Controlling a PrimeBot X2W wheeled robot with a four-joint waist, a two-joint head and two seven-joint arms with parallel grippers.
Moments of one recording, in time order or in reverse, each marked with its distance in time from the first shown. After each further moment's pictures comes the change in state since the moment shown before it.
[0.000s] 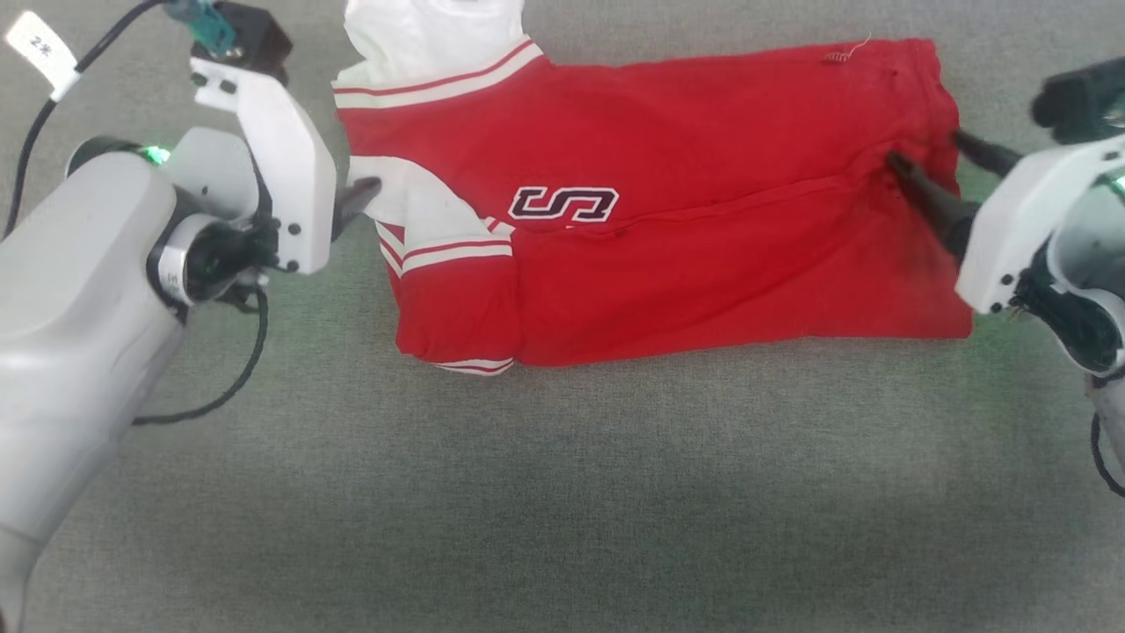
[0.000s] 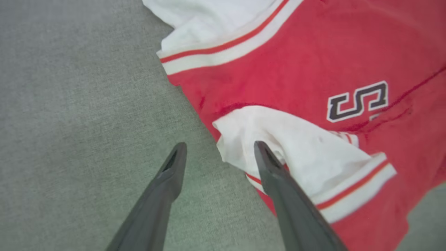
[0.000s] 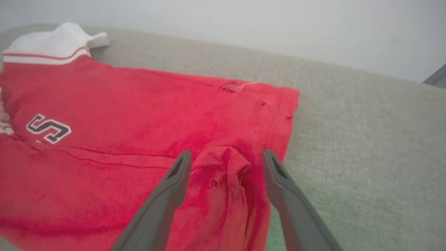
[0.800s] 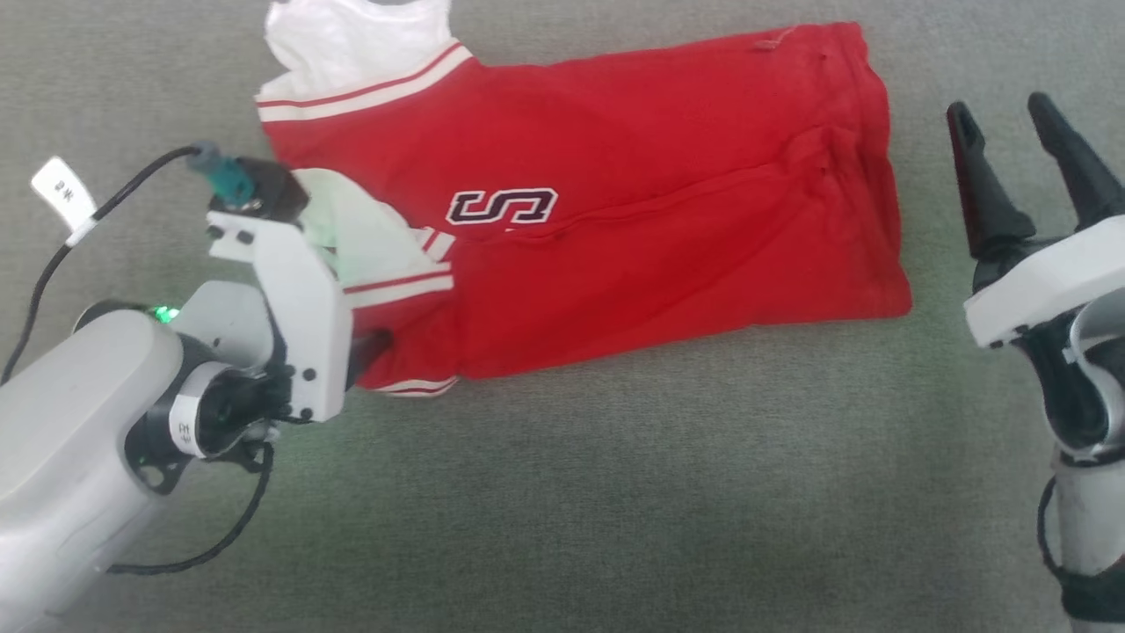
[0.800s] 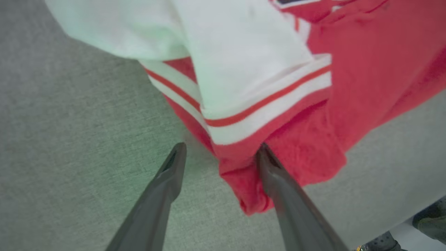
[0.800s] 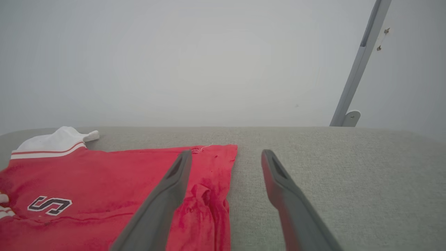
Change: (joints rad) left arm 0.266 0.224 0.012 -0.578 -0.093 0.390 0.176; right arm 0.271 0.287 -0.419 -0.362 -0.315 0.000 -0.196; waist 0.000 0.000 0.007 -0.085
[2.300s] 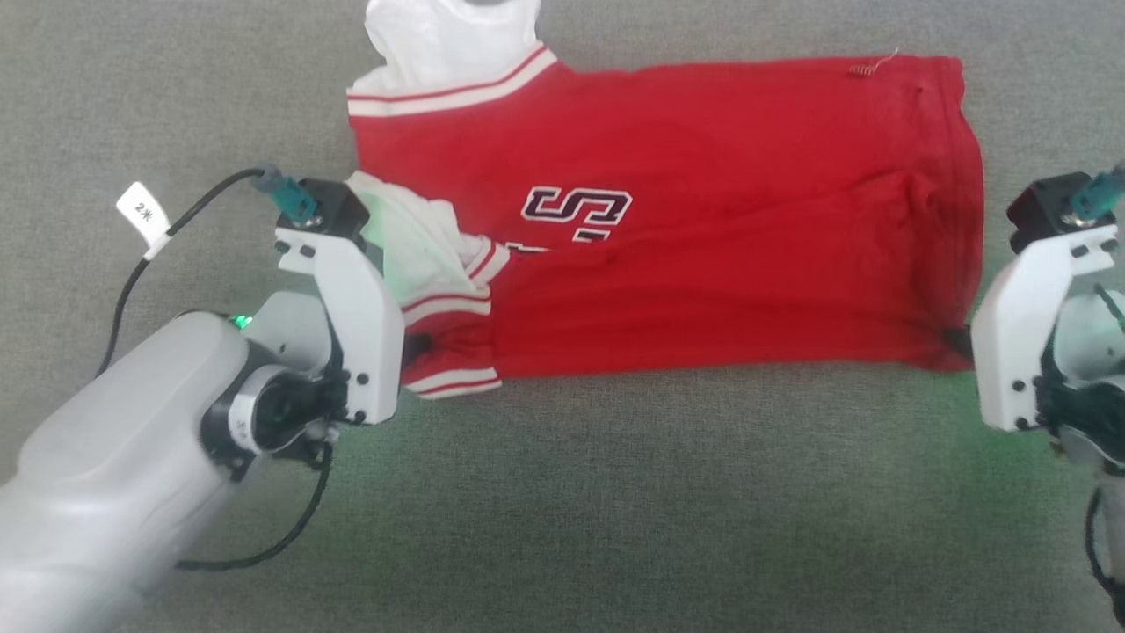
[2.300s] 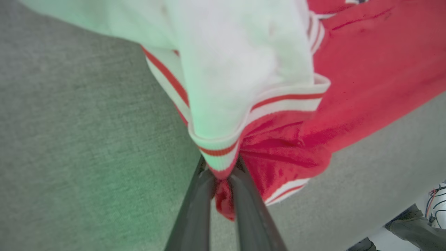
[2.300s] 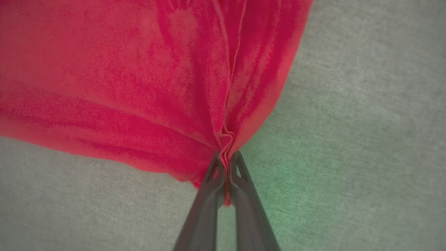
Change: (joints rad) left arm 0.006 -0.160 -0.012 0.221 -0.037 -0.159 -0.084; right arm 0.012 -0.098 0.041 0.002 0.027 0.000 0.956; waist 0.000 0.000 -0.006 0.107
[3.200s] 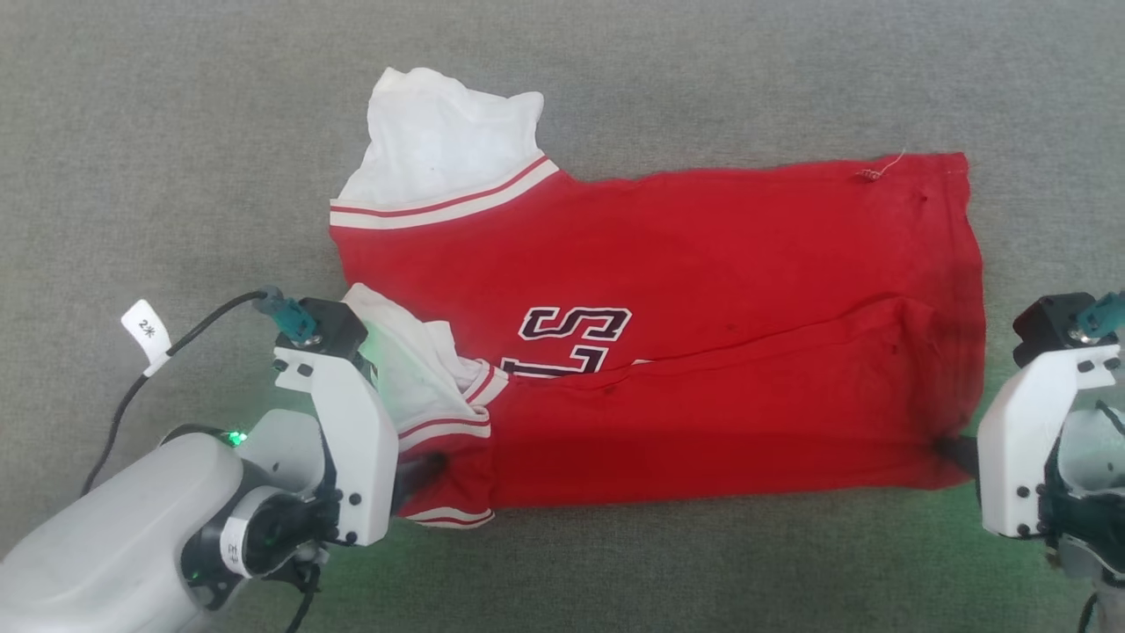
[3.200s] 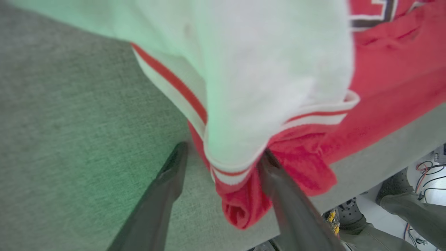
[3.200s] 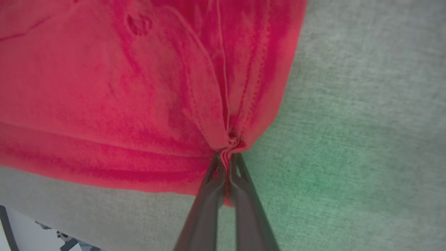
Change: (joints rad) left arm 0.202 0.146 -0.017 -0.279 -0.015 0.146 -0.007; right arm 0.251 0.075 -0.117 -0.171 0.034 0.001 0.080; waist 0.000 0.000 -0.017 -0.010
